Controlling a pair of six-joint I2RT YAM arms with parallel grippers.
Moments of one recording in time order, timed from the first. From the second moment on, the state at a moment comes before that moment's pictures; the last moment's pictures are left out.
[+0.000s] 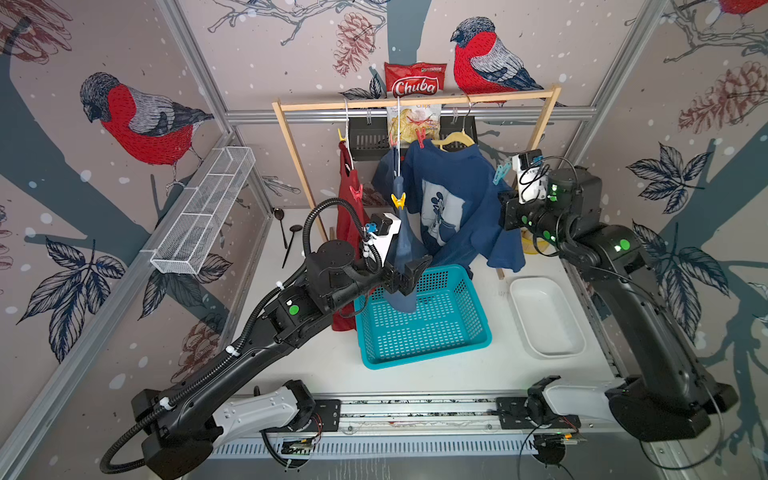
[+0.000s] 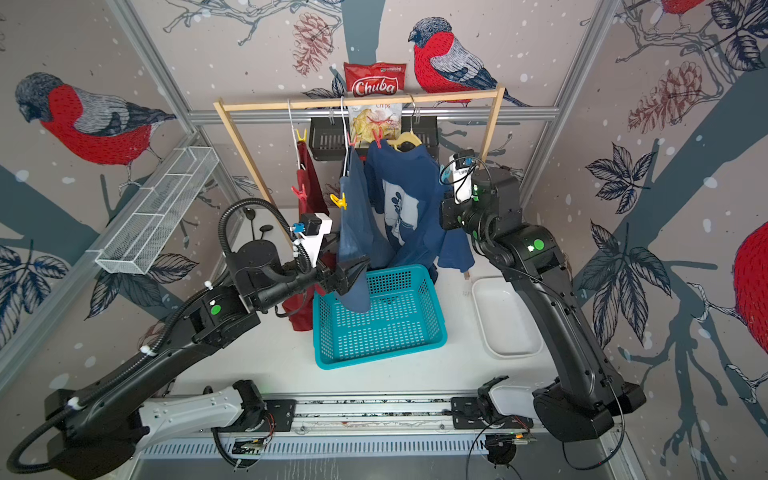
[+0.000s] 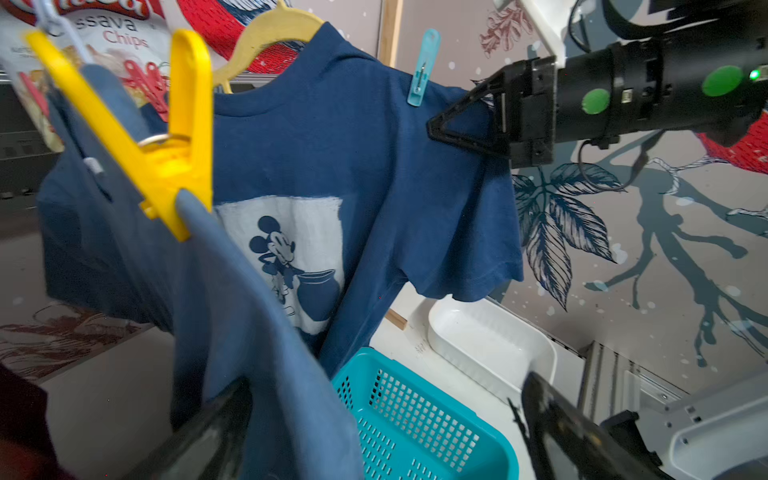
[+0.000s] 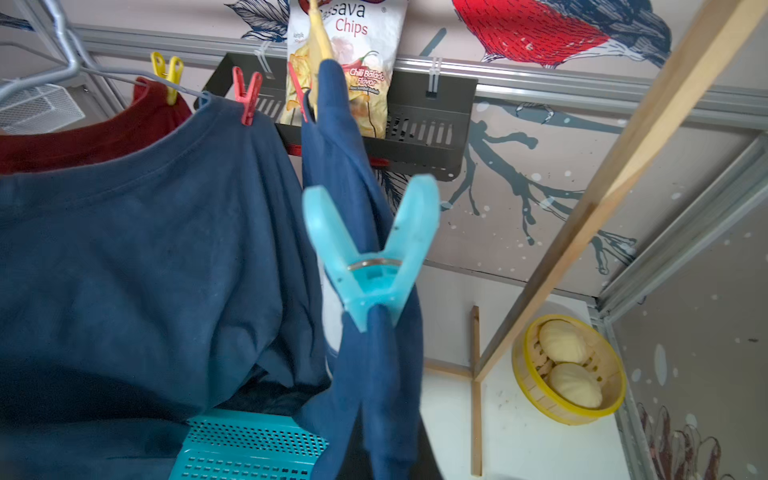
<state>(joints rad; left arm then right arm) -0.87 1.03 1.20 -0.27 0.00 -0.12 0.50 1.29 1.79 -0.84 0.15 0.00</state>
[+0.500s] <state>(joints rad) -0.87 1.01 1.19 -0.25 -0.11 -0.13 0.50 1.17 1.67 -0.61 0.14 -0.05</state>
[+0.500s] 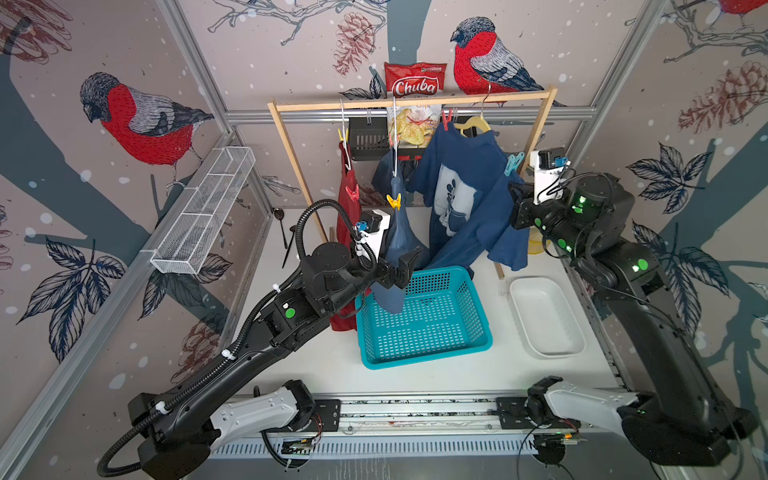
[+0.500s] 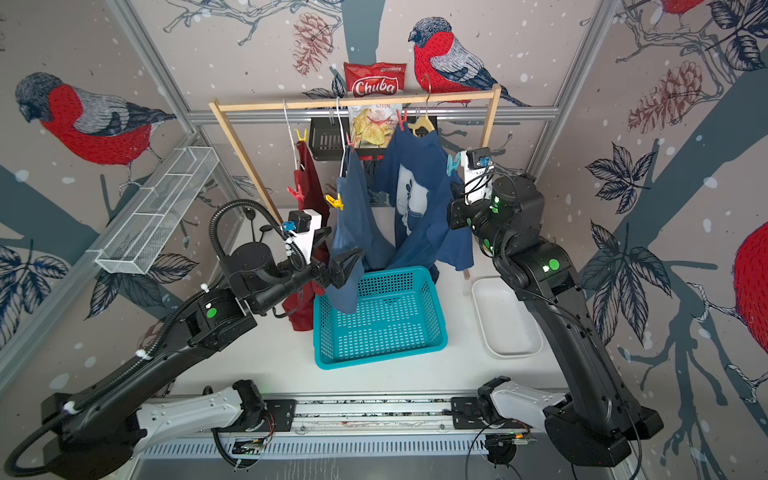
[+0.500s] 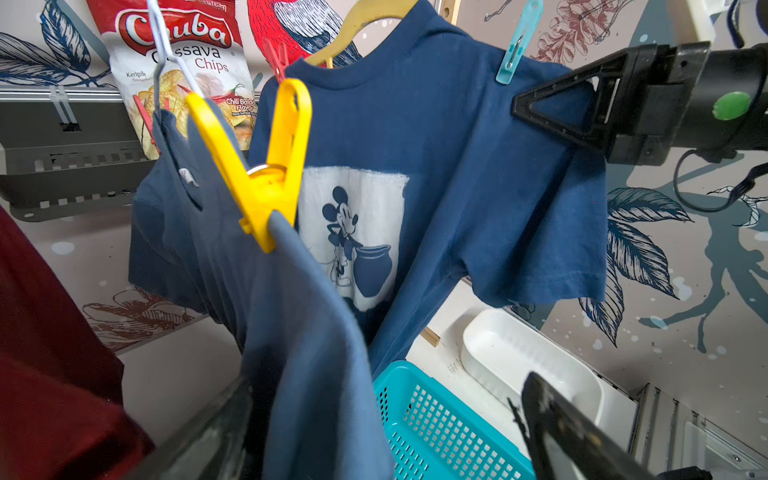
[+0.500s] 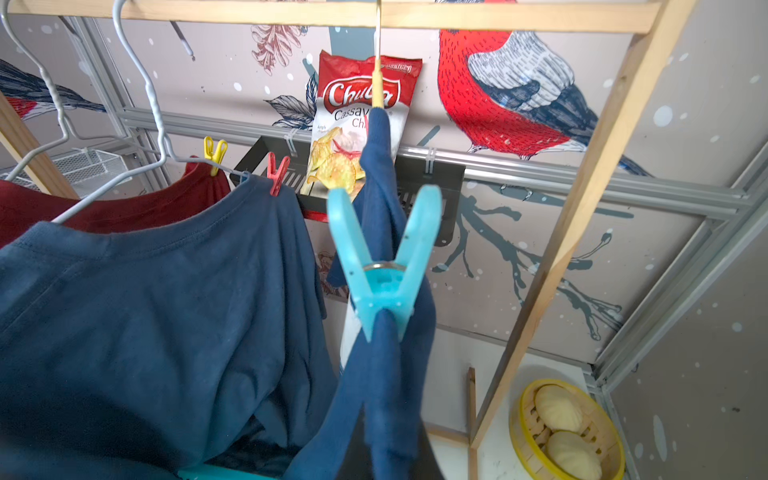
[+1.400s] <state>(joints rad) -0.87 0.99 1.20 -0.29 -0.21 -0.19 0.50 0.98 1.63 -0.71 0.00 -0.20</state>
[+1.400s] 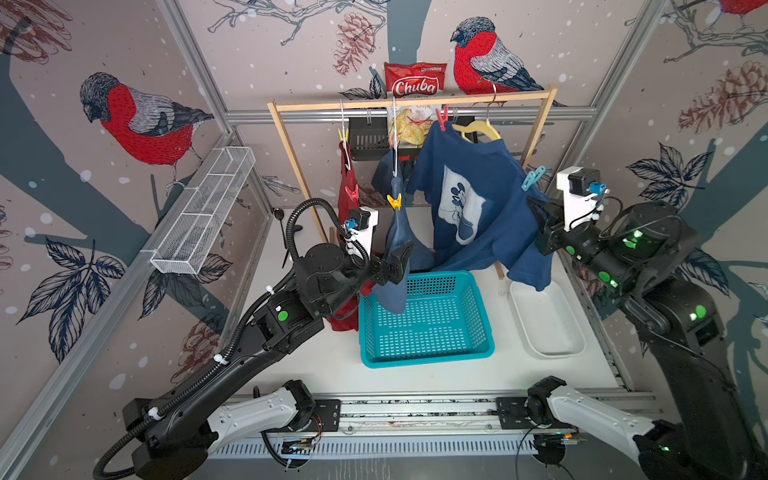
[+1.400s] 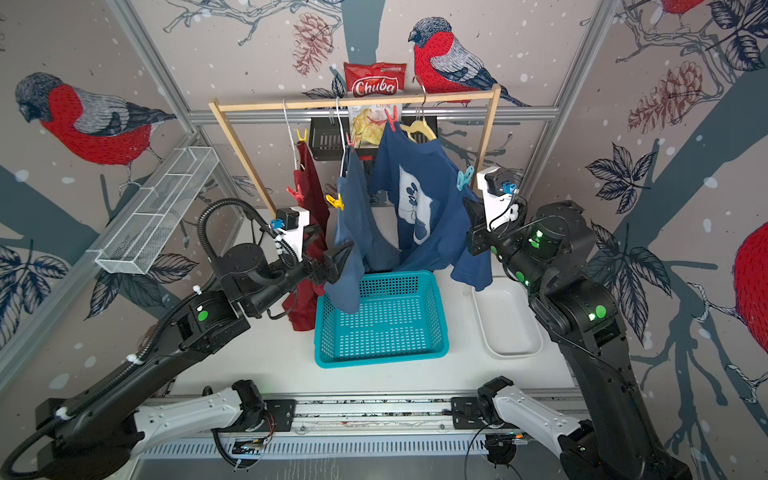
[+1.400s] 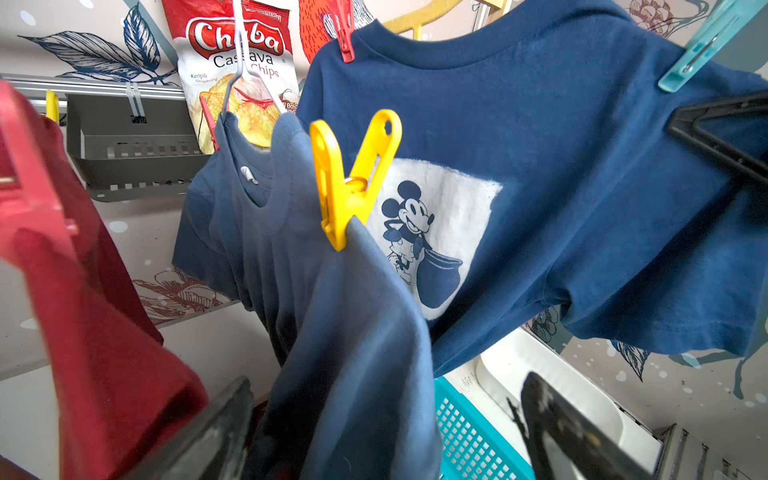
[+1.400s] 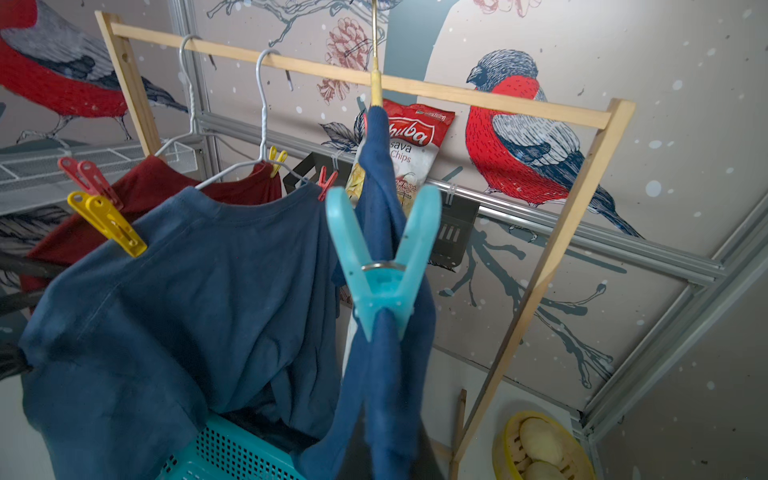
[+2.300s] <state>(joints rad) -0.87 0.90 1.25 -0.30 -0.24 -0.17 0.50 0.88 1.82 -0.64 -0.13 -0.25</state>
